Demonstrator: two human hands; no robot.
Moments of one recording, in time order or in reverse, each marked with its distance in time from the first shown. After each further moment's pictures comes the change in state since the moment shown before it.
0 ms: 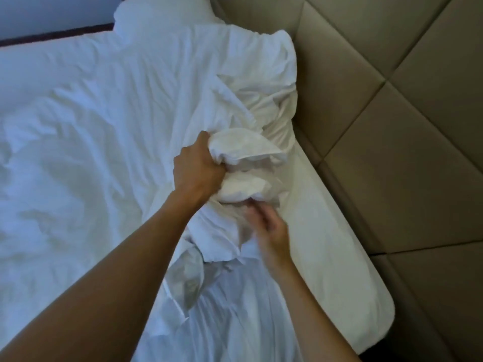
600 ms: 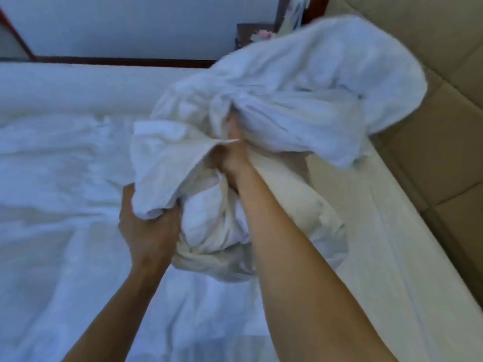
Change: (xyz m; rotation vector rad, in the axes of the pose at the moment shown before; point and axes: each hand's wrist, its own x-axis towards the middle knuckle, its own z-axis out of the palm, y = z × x) left_hand -0.147 -0.329 -0.269 -0.621 0.670 -0.394; right_hand -0.061 -0.089 0.465 -0.094 -0.465 -0.201
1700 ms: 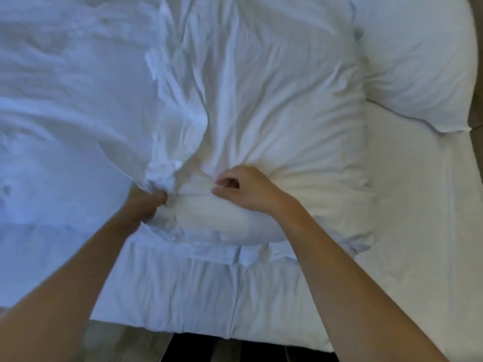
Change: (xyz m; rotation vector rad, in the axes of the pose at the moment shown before) left_hand 0.039 -0.168 -0.197 0.125 -0.340 -0.550; right_hand -0.165 0.073 0.103 -0.874 -0.807 -0.037
